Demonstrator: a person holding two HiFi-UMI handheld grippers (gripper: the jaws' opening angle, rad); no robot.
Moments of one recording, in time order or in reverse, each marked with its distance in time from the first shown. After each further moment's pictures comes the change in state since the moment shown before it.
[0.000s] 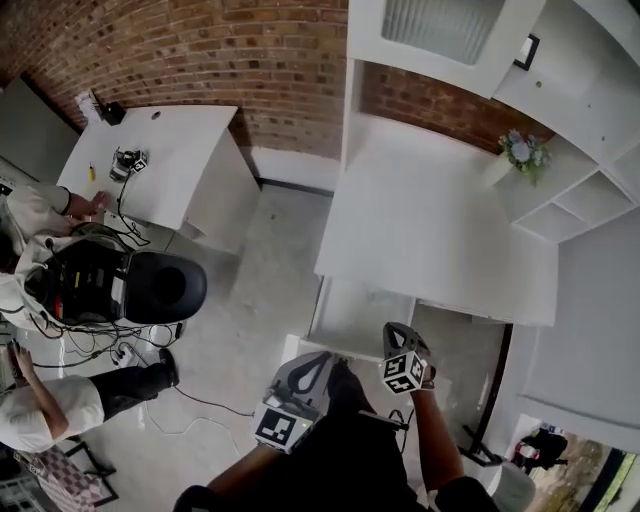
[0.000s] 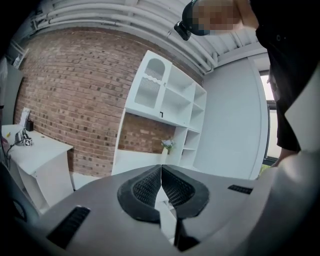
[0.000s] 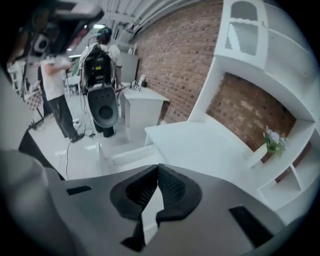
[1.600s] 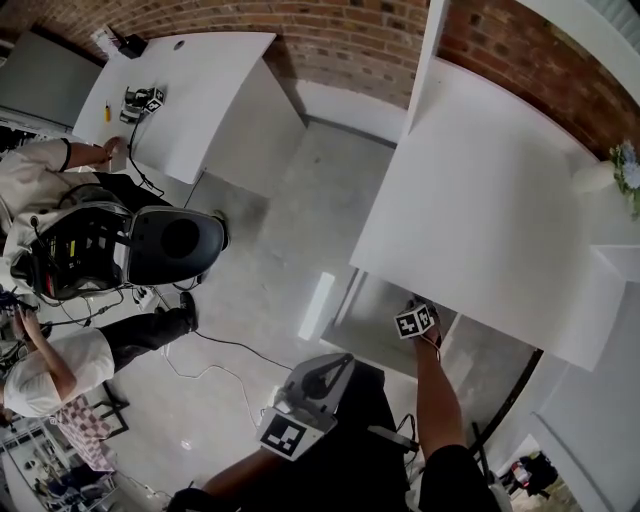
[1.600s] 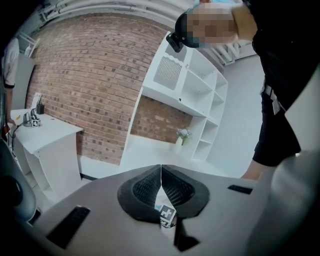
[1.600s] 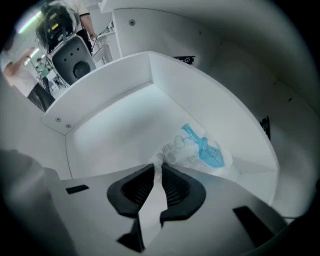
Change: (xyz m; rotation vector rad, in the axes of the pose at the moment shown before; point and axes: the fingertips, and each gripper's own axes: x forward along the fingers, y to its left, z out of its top) left arm 0.083 0.080 -0.070 -0.138 0.103 0.131; right arm 0.291 0.037 -0.195 0.158 0.509 0.192
